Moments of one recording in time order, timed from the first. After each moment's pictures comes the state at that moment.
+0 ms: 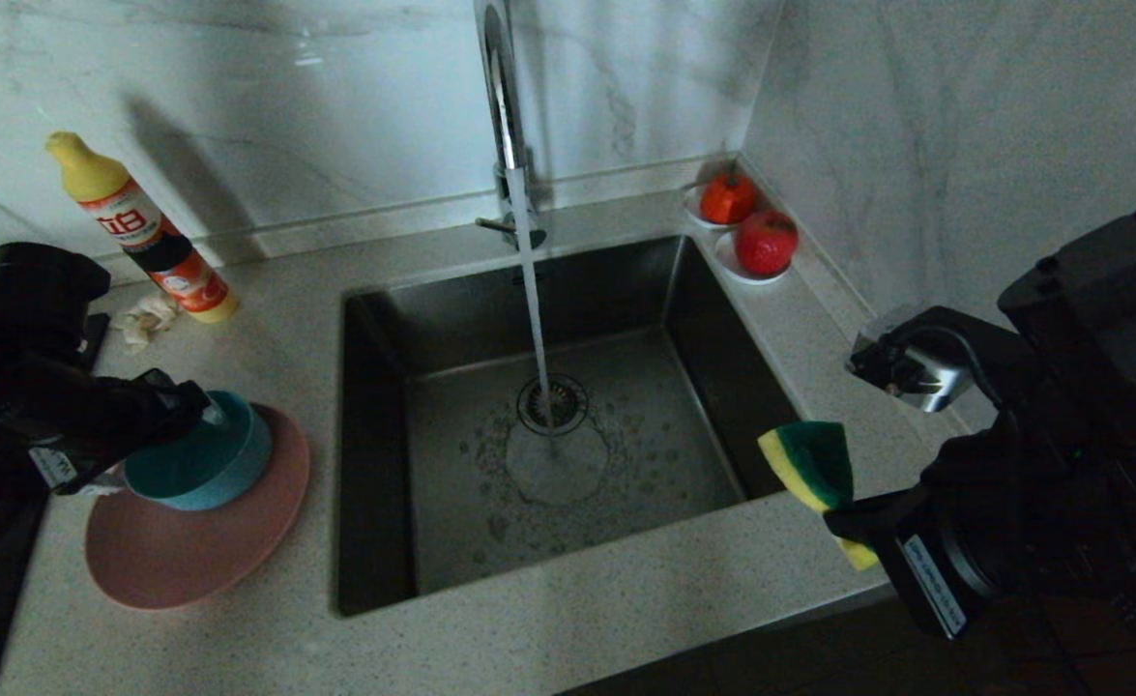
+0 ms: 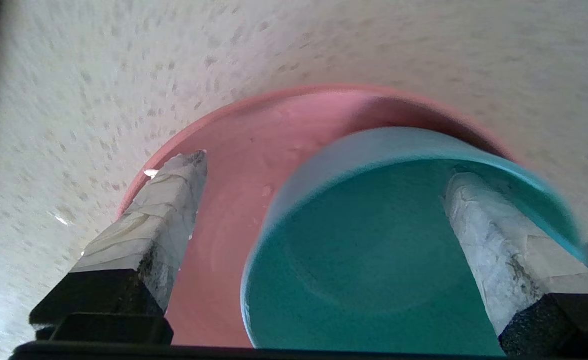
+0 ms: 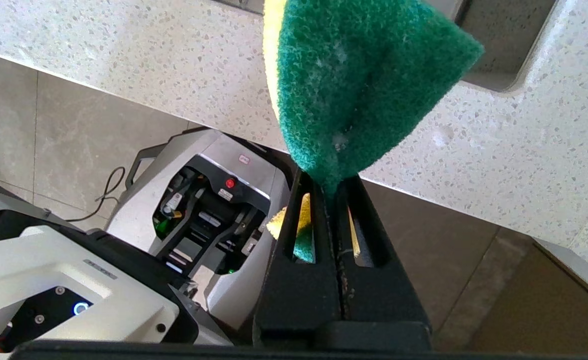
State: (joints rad) left arm 0.23 1.80 -1.32 0.40 0.06 -0.58; right arm 0.84 1.43 -1.23 0.55 -0.29 0.17
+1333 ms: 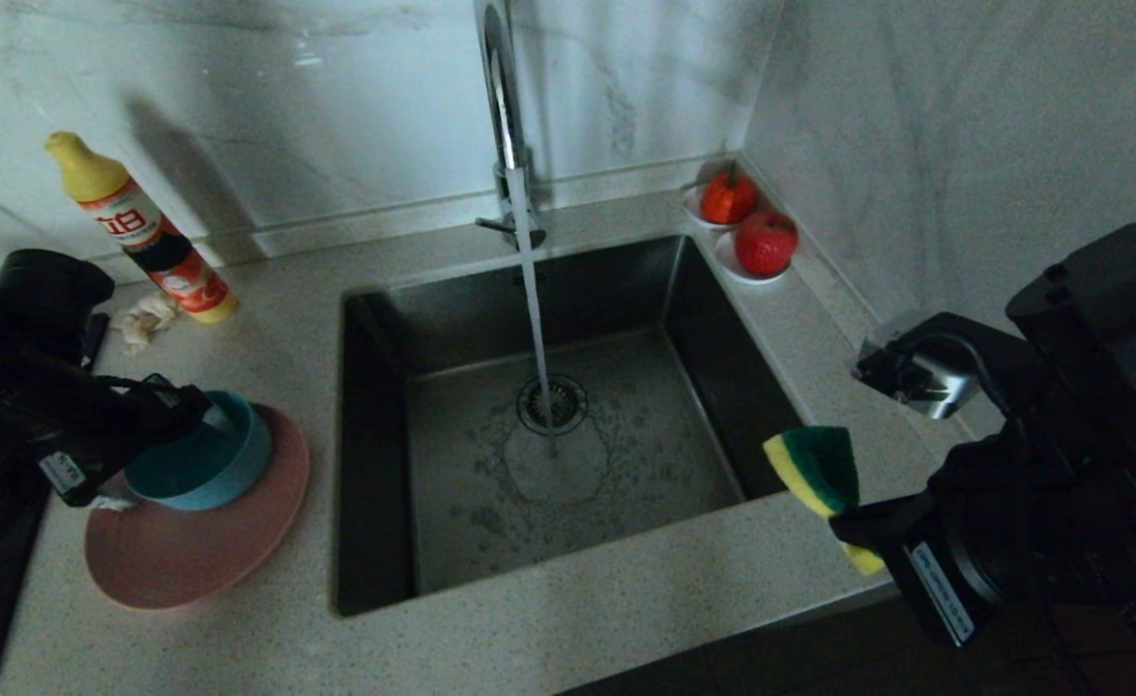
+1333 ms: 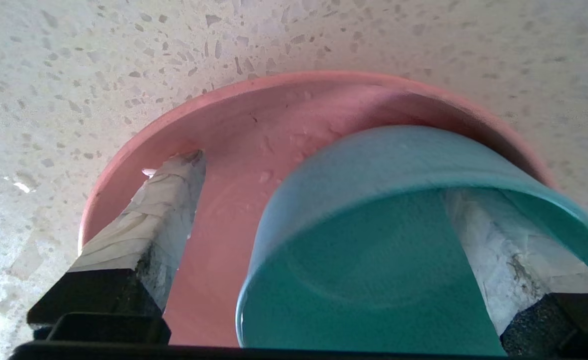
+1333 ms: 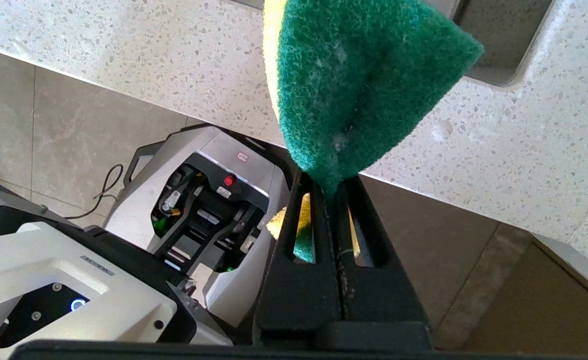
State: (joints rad) left arm 0.26 1.87 -1.43 0.54 -0.03 -0.66; right arm 0.84 1.42 -1.22 0.55 -0.29 0.17
